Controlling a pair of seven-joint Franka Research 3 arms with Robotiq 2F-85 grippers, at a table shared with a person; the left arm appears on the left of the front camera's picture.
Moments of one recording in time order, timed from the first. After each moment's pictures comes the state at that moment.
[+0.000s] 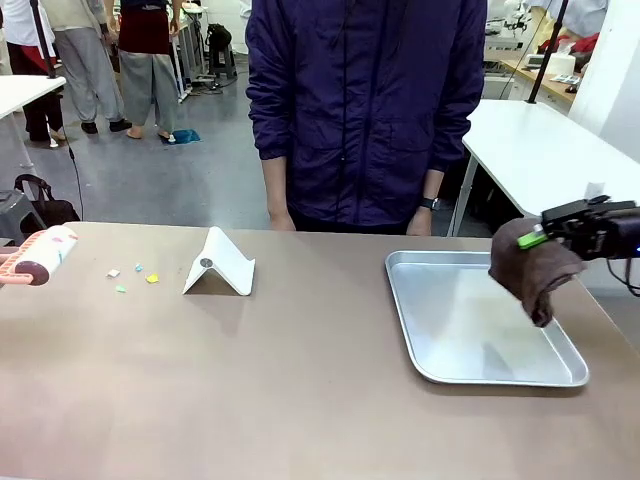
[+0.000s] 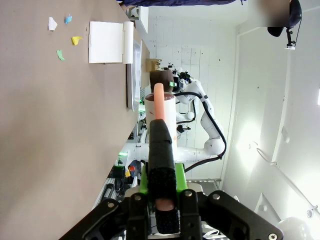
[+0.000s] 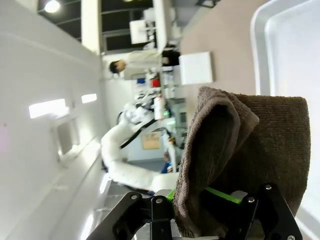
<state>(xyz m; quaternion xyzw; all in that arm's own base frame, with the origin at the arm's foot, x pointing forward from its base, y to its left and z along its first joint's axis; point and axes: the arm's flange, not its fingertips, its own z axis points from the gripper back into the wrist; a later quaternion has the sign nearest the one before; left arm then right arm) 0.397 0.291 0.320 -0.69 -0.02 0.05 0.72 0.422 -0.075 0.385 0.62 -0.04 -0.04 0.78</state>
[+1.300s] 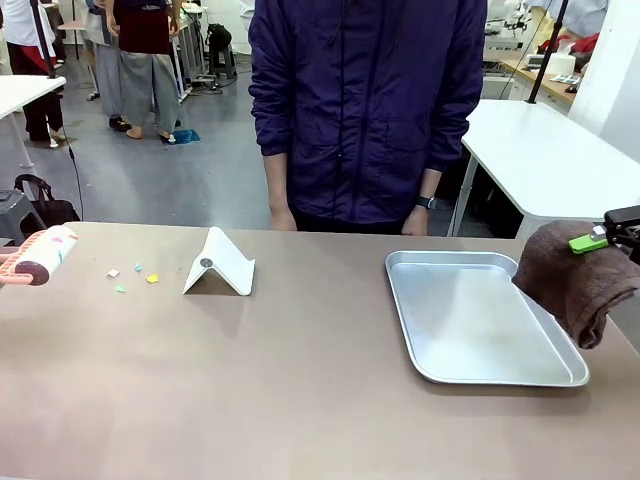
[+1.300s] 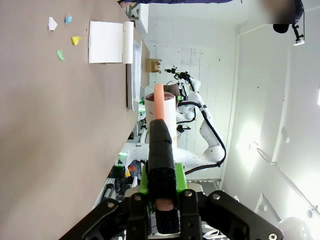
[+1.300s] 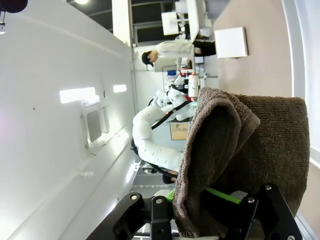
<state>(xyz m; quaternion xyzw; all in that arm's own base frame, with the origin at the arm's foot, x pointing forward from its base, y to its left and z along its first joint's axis) 0.397 0.291 0.320 -0.69 -0.02 0.05 0.72 0.352 -0.088 0.399 0.68 -0.04 -0.04 0.73</state>
